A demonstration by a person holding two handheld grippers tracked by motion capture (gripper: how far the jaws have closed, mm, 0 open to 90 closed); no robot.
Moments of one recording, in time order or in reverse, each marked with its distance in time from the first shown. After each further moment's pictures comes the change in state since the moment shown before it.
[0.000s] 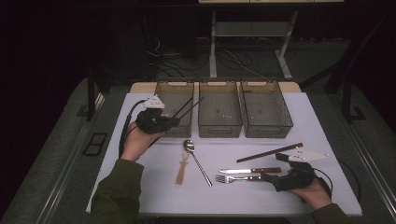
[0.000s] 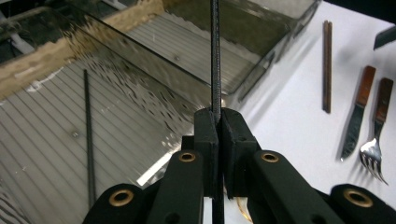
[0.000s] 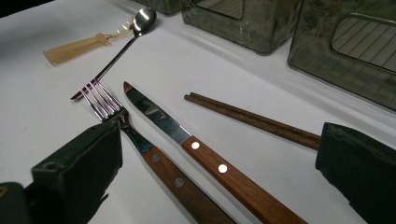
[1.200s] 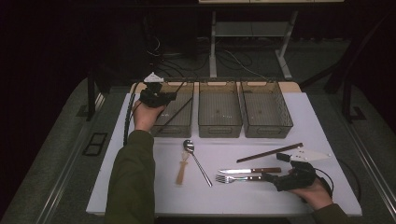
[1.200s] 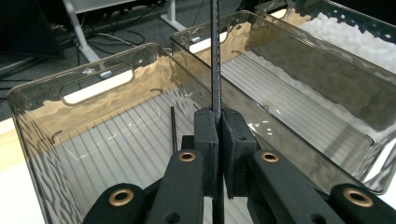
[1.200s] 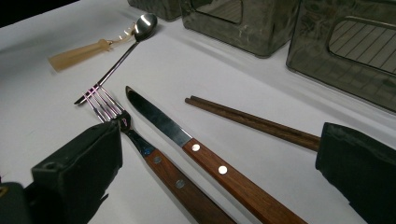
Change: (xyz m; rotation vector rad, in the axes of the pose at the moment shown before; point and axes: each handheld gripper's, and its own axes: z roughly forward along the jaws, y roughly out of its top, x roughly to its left) left arm 0.074 0.025 0.039 -0.077 0.174 -0.133; right arm -0.001 0.000 -0.002 -0.014 0.009 0.016
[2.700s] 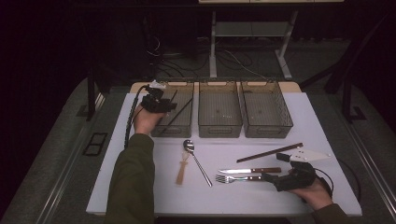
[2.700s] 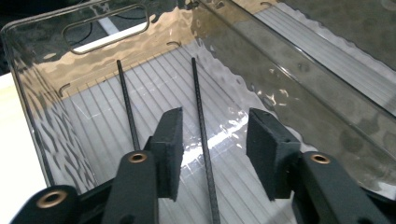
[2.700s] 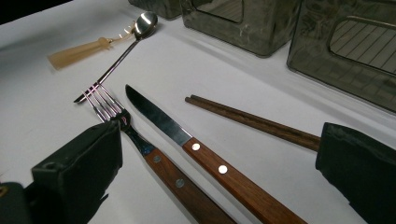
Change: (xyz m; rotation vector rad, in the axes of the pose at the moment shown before) left arm 0.005 -0.020 0.016 0.135 0.071 -0.004; right arm 0.000 0.000 0.000 0.002 0.000 -0.007
